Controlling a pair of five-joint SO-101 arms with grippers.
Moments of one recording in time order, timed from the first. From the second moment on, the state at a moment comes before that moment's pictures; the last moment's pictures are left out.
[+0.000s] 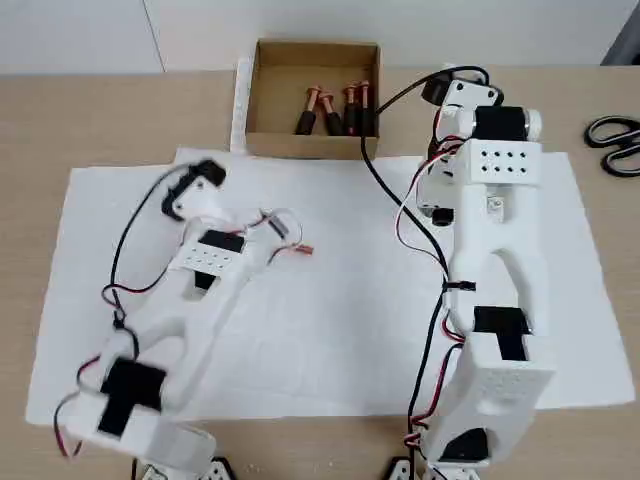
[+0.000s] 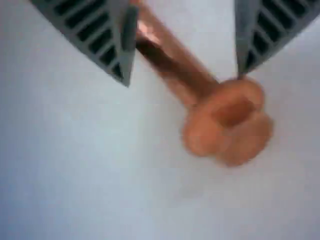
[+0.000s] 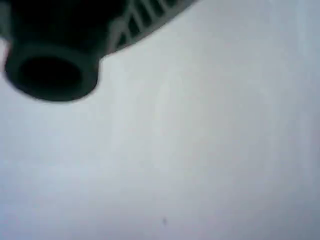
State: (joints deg) left arm 11.5 3.9 36.4 38.0 62.4; right arm -1.4 19.1 -29.2 98.3 -3.1
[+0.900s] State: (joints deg) left arm 13.0 0.4 25.8 50.5 54.6; right arm -1.4 19.1 -29.2 98.3 -3.1
